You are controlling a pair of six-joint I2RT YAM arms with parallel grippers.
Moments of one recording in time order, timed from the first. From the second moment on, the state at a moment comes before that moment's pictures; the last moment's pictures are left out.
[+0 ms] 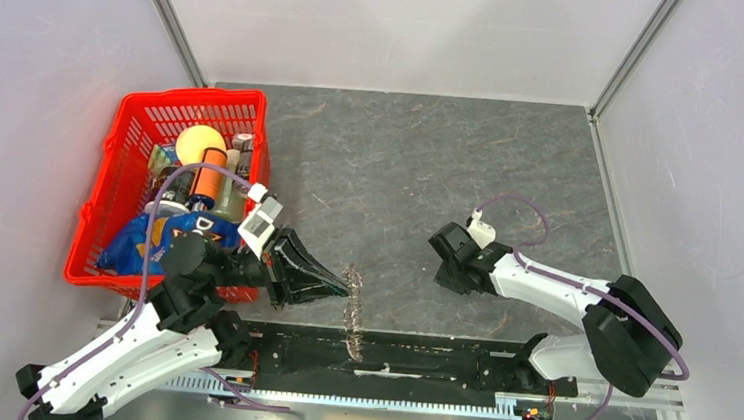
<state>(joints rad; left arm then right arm) -0.86 0.48 0.65 0.16 0.69 -0.71 0.77 1.35 0.65 -0.49 0.30 1.10</state>
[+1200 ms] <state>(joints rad) -0.86 0.46 0.65 0.13 0.69 -0.71 0.80 1.13 0.77 -0.55 0.25 0.88</state>
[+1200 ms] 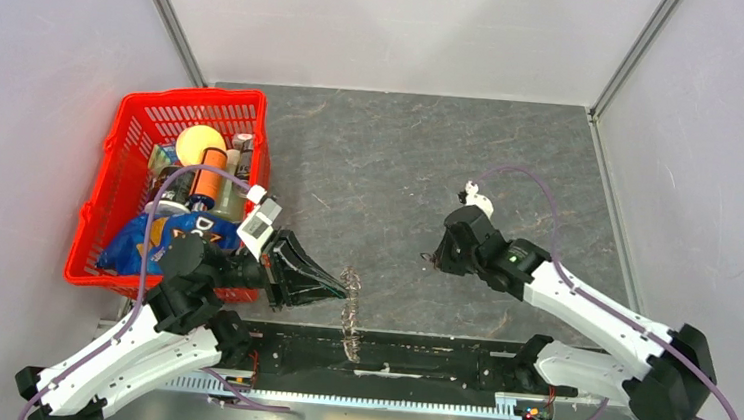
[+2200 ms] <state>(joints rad) -0.86 0.53 0.69 0.15 0.82 -0.72 0.82 1.09 1.38 -0.94 -0.60 0.04</state>
